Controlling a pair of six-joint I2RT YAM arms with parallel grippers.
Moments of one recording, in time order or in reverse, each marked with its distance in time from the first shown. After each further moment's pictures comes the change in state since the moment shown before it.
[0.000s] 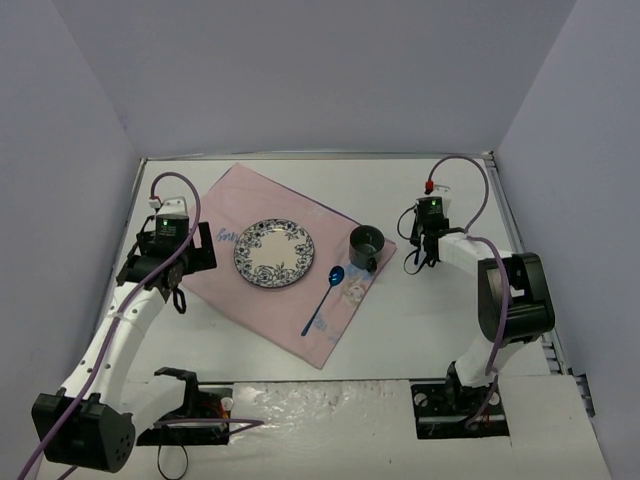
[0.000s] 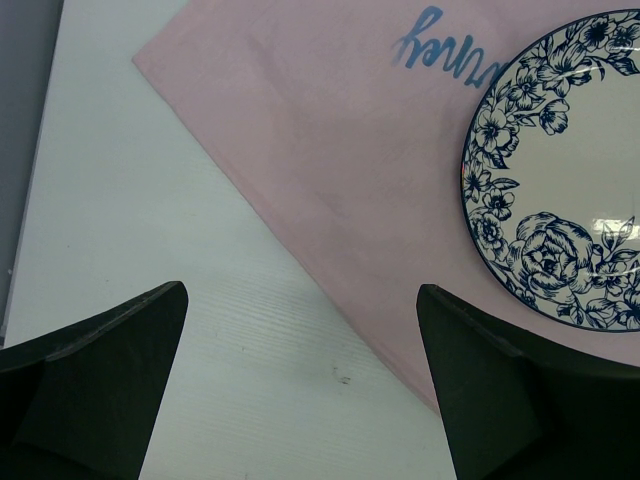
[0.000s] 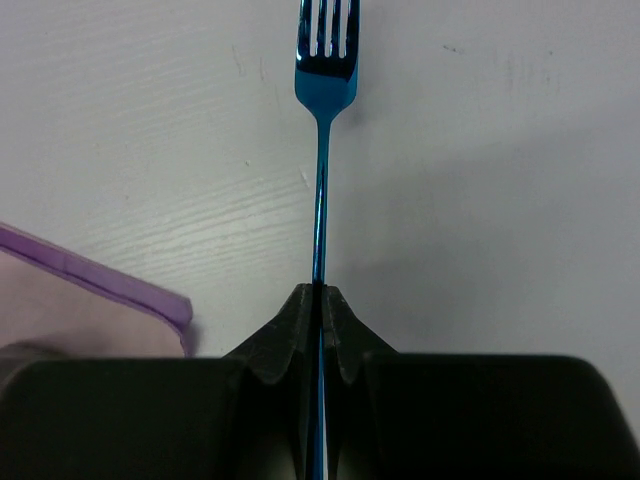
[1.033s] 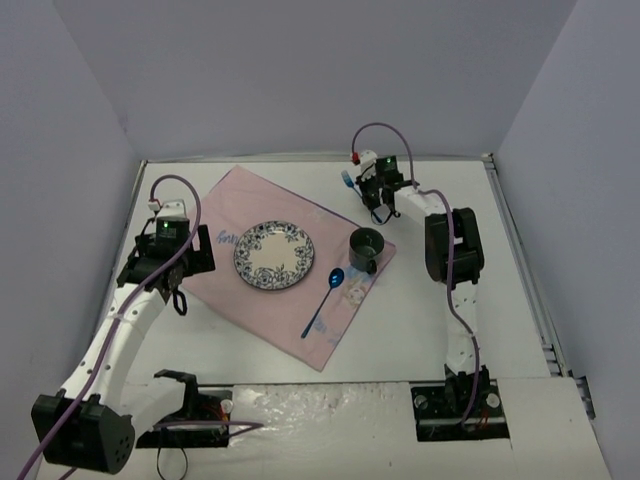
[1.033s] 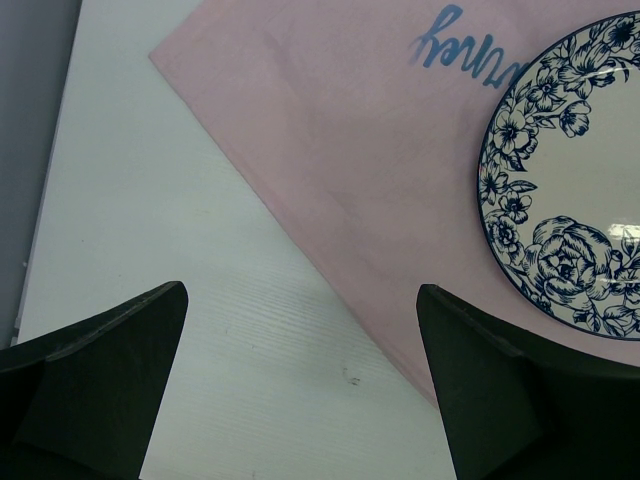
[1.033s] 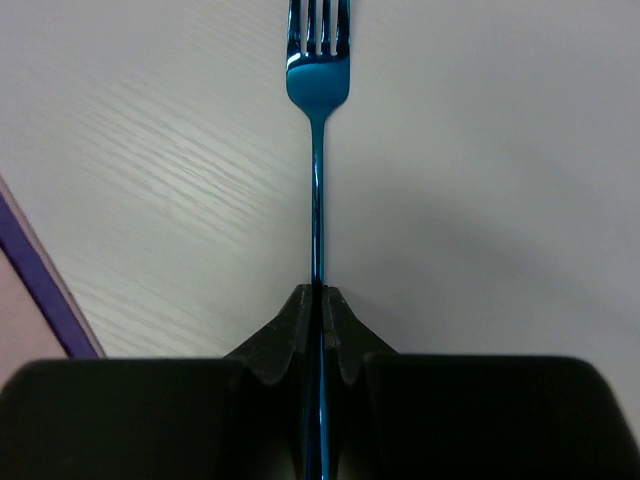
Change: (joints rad) left arm 0.000 0.006 0.000 -0.007 -0.030 0.001; right arm 0.089 0.693 0.903 -0.178 -0.441 -0.545
